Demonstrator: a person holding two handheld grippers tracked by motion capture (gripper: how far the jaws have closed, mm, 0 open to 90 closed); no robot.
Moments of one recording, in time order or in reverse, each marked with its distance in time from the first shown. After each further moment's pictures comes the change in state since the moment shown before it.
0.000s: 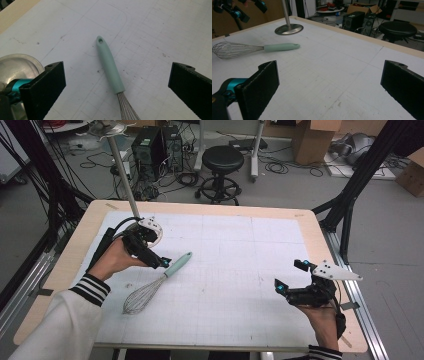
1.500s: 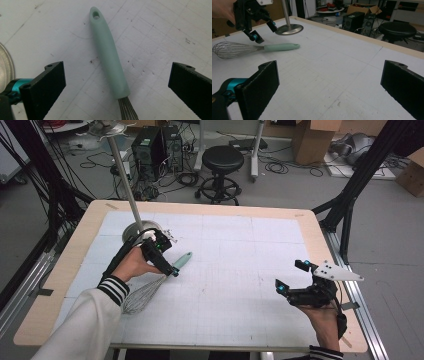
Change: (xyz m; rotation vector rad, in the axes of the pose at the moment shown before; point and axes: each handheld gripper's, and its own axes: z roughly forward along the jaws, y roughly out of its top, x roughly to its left) left arm 0.000 -0.009 0.066 0.200 -0.023 -0.049; right arm 0.000 0.000 -0.002 -0.002 0.000 -0.005
